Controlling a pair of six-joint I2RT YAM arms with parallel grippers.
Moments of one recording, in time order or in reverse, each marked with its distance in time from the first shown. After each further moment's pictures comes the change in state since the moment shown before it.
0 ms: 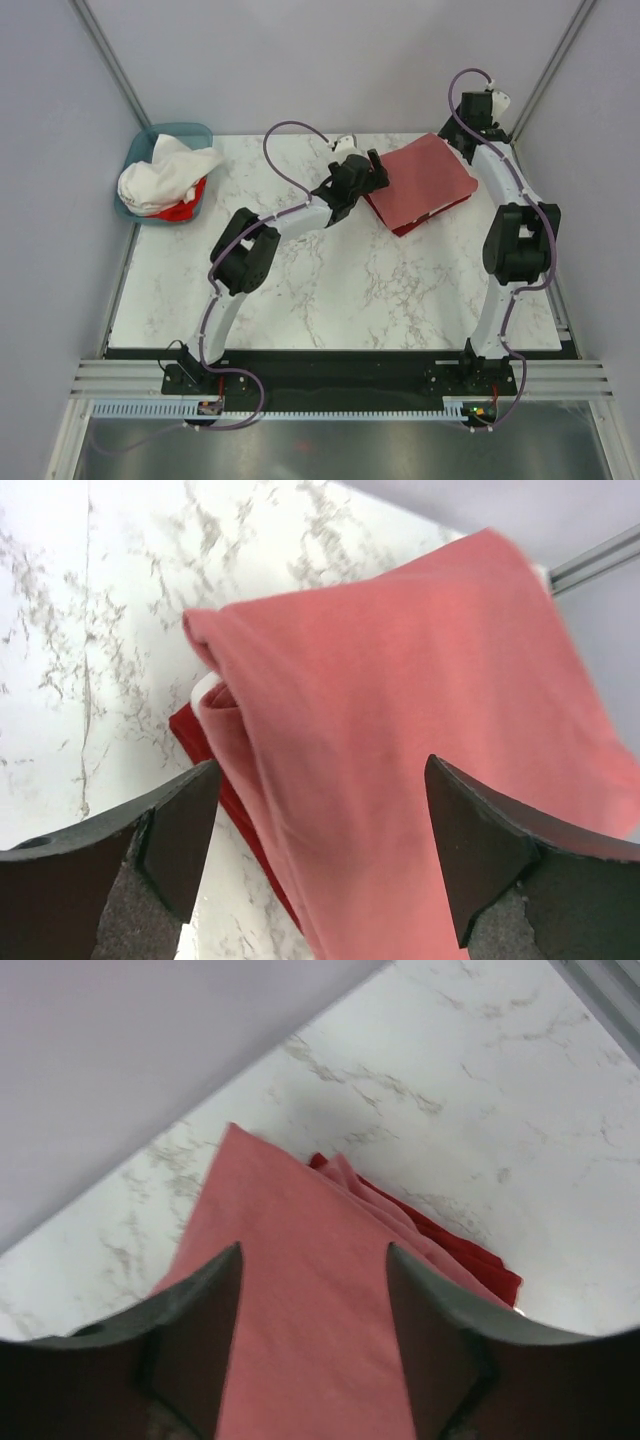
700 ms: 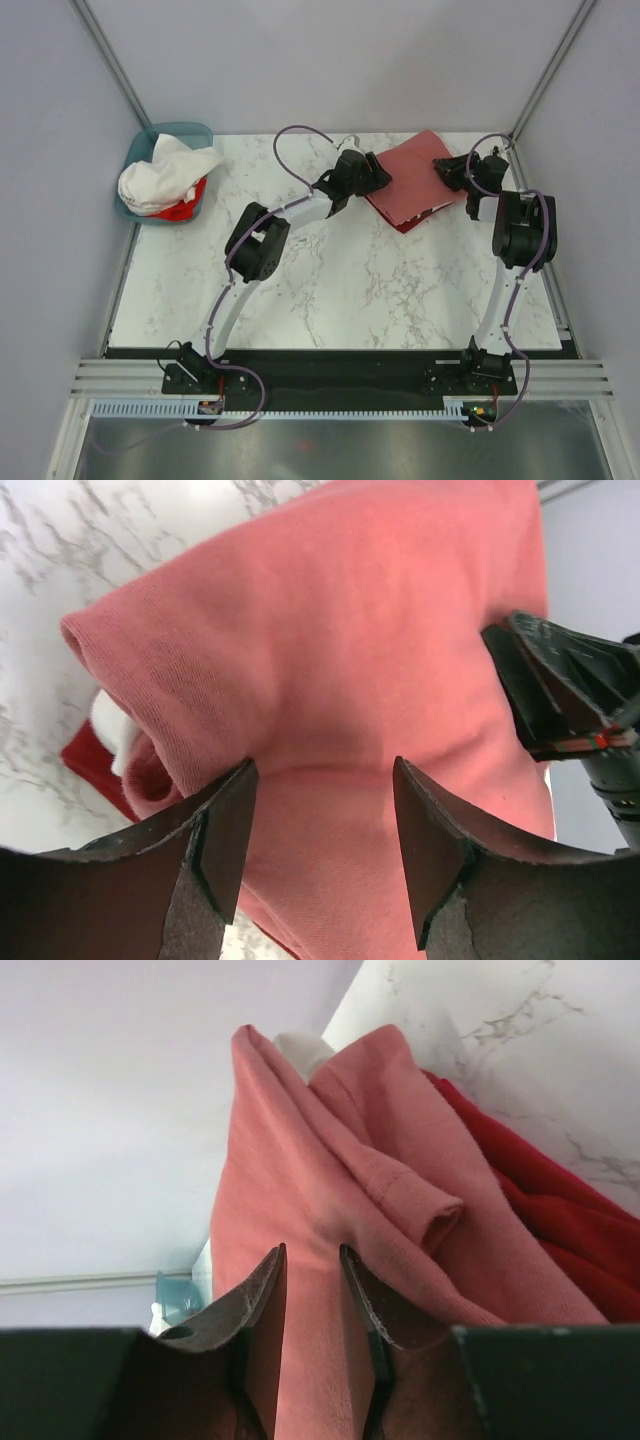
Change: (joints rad) left arm 0.066 0.187 0.203 -0.027 0.338 -0.100; right arm -0.183 0.165 -0.593 1.087 -0.723 0.525
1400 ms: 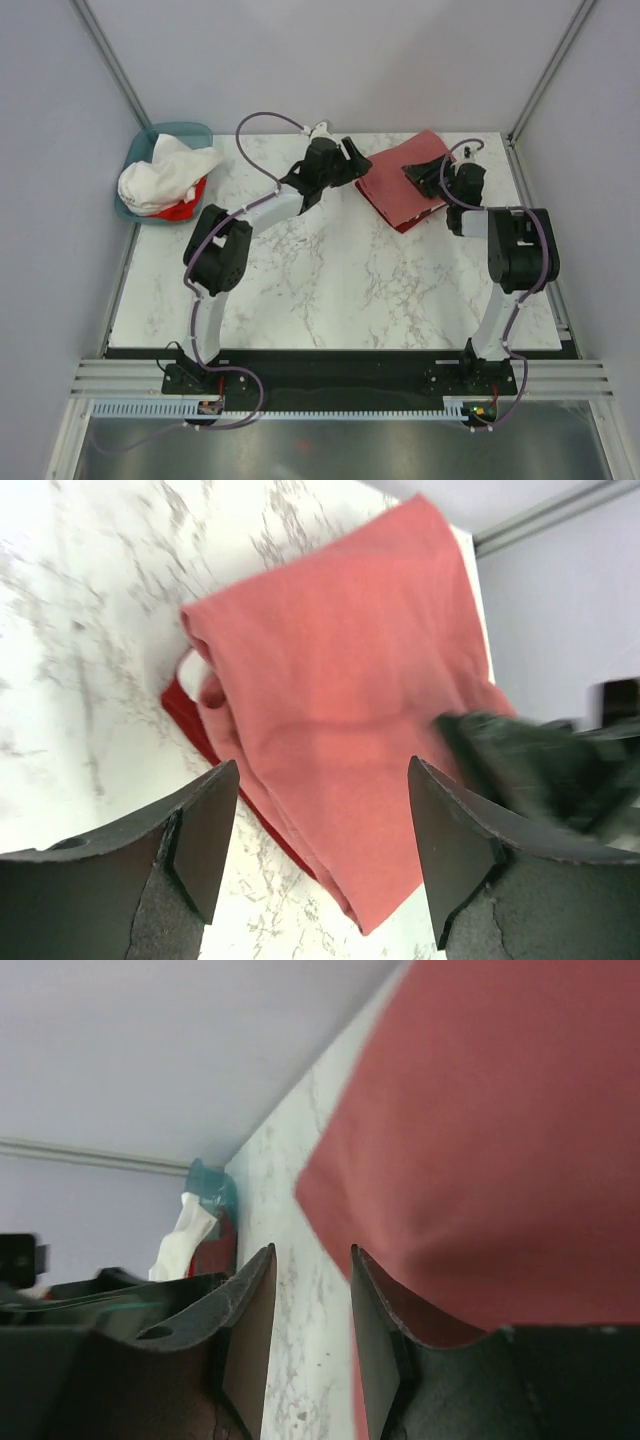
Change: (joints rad) left arm 0.058 -0.325 -0.300 -0.003 -0.001 0.027; right arm 0.172 -0.320 -0.257 0.061 -0.015 -0.044
